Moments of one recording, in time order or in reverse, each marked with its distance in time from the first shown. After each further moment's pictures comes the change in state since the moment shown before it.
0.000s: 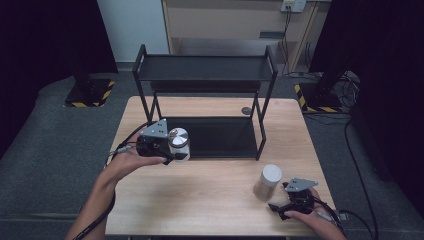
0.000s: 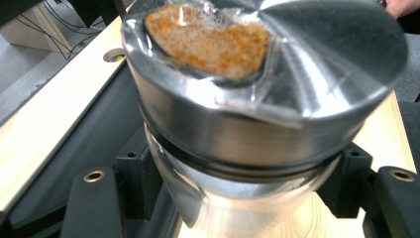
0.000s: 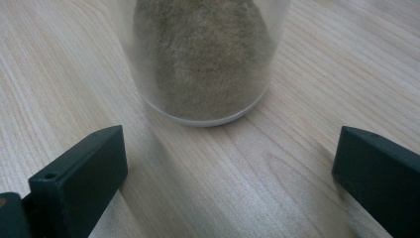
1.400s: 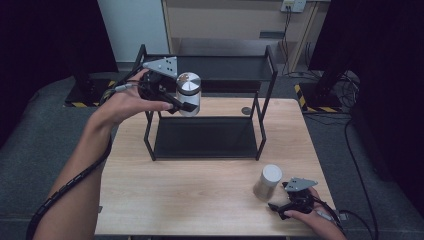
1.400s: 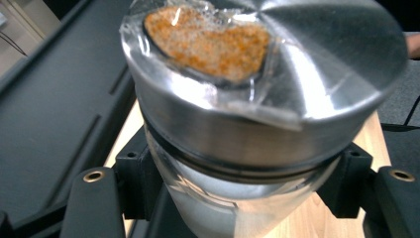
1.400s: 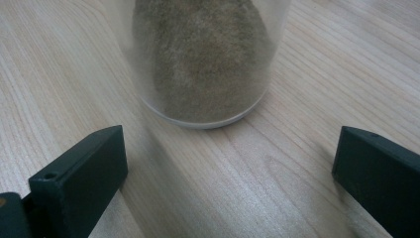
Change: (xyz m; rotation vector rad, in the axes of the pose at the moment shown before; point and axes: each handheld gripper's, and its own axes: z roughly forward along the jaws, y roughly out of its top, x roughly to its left) left arm 0.045 0.161 -0.050 0.016 -0.010 0.118; right arm -0.001 0.001 0.001 0.000 0.001 -0.003
